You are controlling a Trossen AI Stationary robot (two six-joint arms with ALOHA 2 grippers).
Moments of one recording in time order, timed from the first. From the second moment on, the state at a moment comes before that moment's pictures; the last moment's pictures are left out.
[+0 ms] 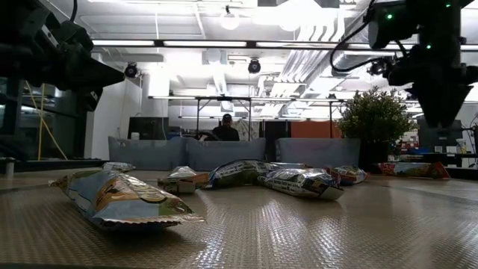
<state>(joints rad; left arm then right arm) 0.08 0.08 0.01 0.00 0.02 -0.35 -0.22 1.04 0.76 -1.28 0.15 0.96</state>
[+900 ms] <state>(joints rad) 0.08 0.08 0.01 0.00 0.02 -0.35 -0.28 1.38 0.72 -0.84 0.18 1.03</state>
